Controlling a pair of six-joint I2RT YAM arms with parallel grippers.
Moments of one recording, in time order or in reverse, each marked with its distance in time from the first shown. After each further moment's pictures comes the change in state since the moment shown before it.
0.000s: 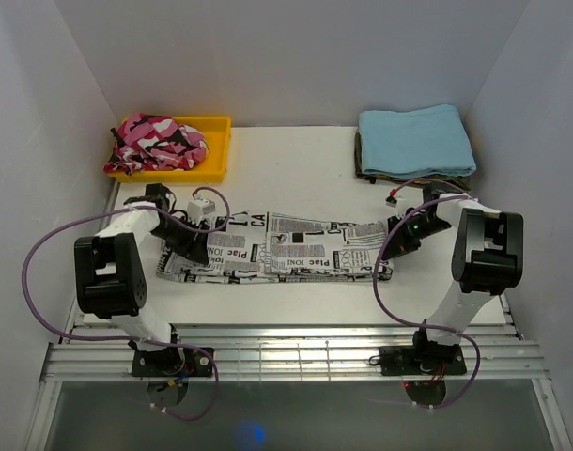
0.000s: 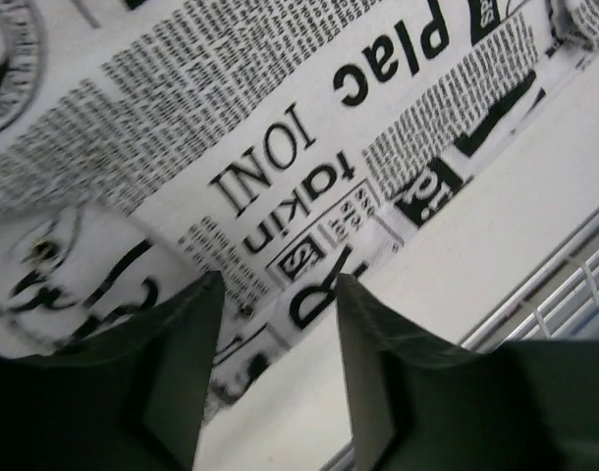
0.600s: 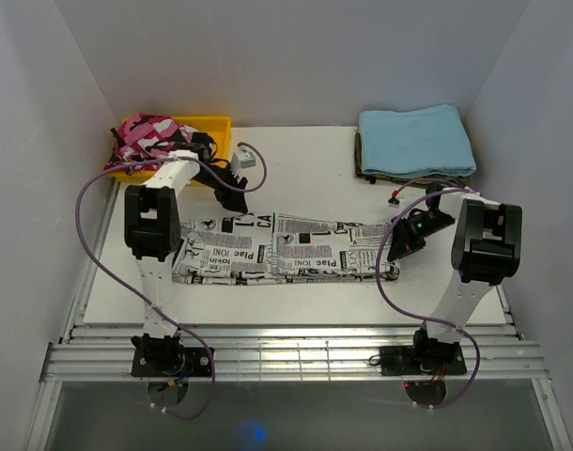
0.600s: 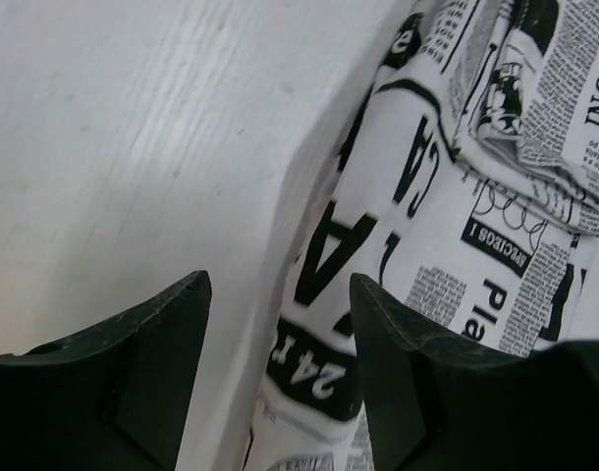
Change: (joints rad) left arm -0.167 0.529 0.803 -0.131 0.213 0.193; right arm -0.042 0.077 0.077 -0.108 0.056 -0.103
